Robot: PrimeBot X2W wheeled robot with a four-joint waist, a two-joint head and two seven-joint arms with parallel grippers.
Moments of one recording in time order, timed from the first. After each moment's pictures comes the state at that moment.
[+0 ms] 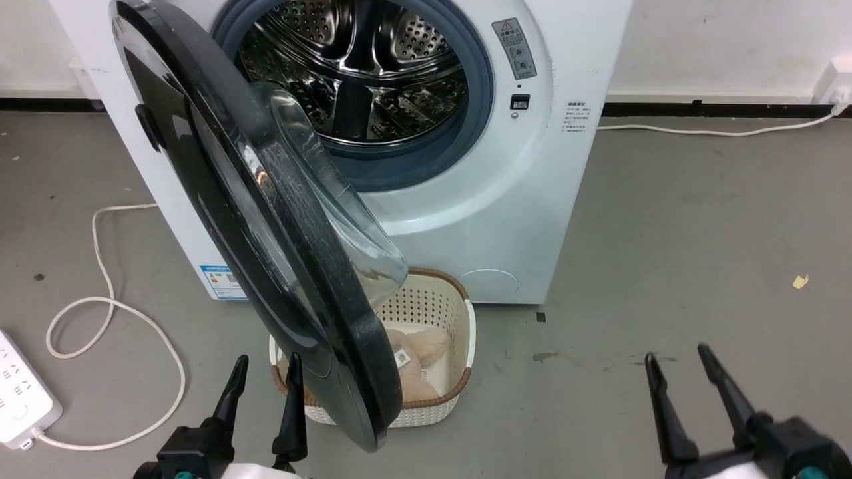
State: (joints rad) left arm 0.07 0.05 -0.06 0.06 -0.21 -0.02 -0.26; right arm 0.08 -0.06 -0.01 0.02 0.08 0.13 -0.25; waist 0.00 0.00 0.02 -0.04
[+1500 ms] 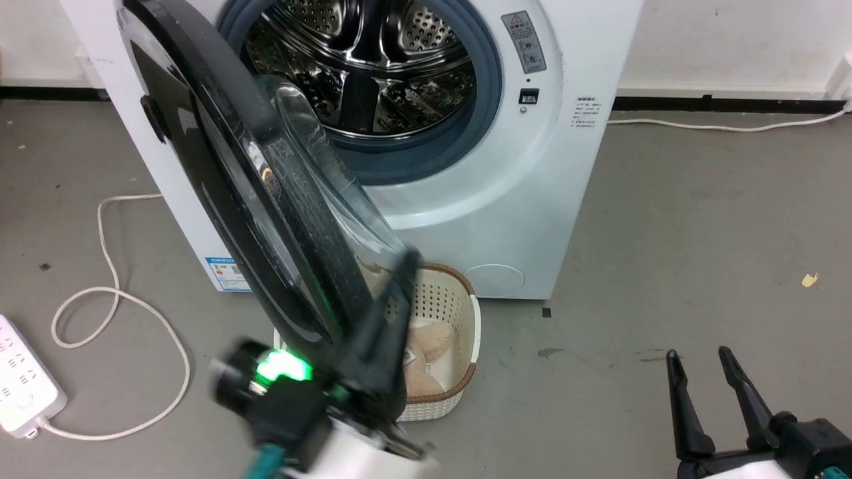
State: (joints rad) left arm -0.08 0.05 -0.36 -0.39 -0.13 -0.01 -0.10; right arm 0.09 -0.05 -0.04 0.03 0.16 0.13 -0.26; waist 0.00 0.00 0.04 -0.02
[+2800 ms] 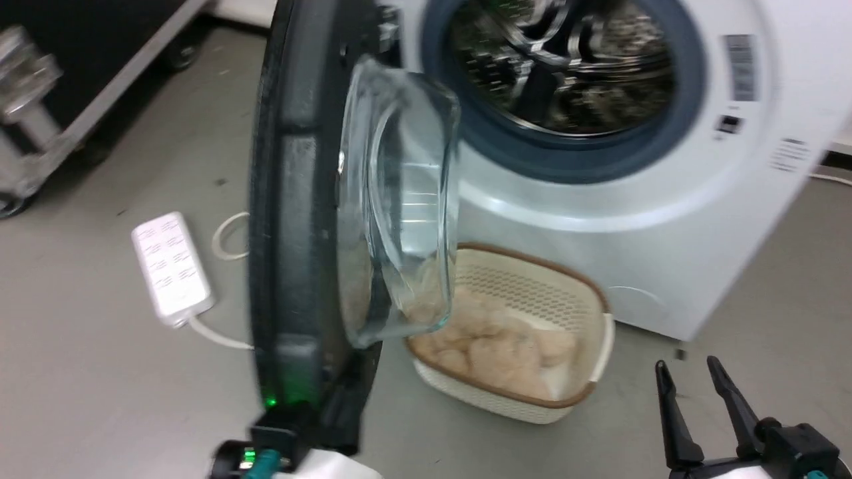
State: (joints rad) left arm 0.01 0.08 -0.35 0.04 -0.27 0.13 -0.18; right arm 0.10 -0.05 -0.02 0.06 0.14 0.13 -0.26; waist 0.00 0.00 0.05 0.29
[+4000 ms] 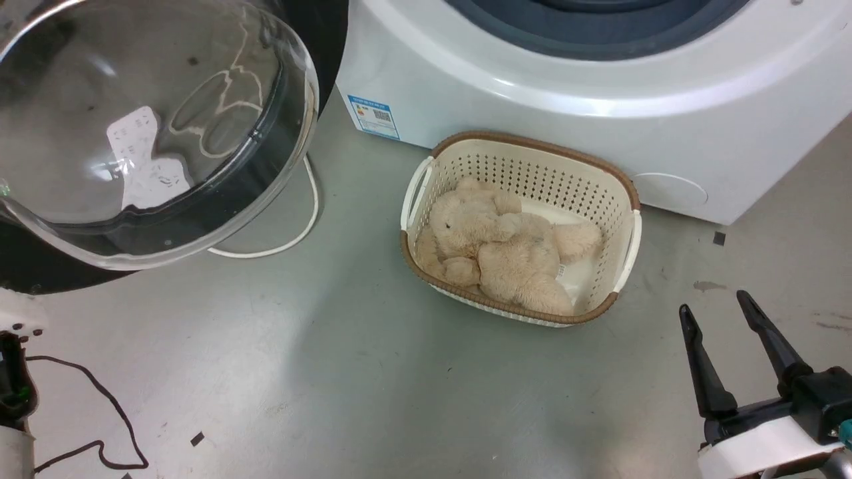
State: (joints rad) left arm -0.44 0.46 0.19 0.50 -0.57 0.09 -0.22; right arm 0.01 -0.13 -0.05 -0.08 0.03 0.13 -0.16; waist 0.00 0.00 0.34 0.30
